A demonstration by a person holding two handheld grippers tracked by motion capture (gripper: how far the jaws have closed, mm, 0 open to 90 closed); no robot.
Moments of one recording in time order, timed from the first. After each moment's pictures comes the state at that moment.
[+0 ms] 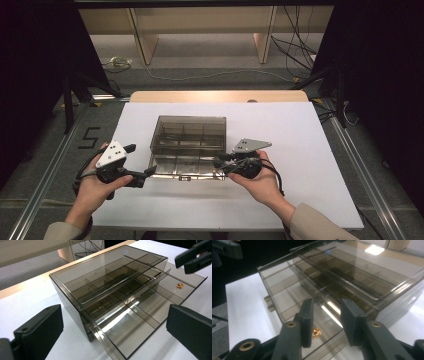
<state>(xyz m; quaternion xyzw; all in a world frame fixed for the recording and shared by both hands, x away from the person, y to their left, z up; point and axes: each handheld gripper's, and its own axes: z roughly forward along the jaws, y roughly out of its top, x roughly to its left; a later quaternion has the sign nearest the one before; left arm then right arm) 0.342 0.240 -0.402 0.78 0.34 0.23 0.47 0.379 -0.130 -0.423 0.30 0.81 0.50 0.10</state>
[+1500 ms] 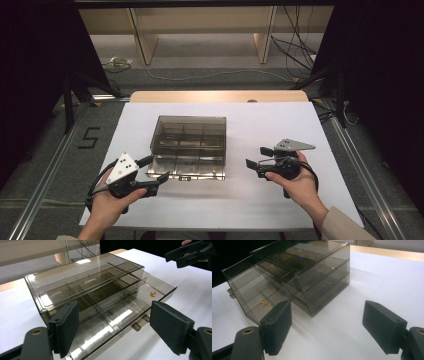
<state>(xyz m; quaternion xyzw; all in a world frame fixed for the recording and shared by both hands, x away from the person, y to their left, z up) 0.311 0.205 -0.407 0.76 0.35 0.22 0.51 0.377 -0.224 -0.430 0.38 0.77 0.49 0.13</state>
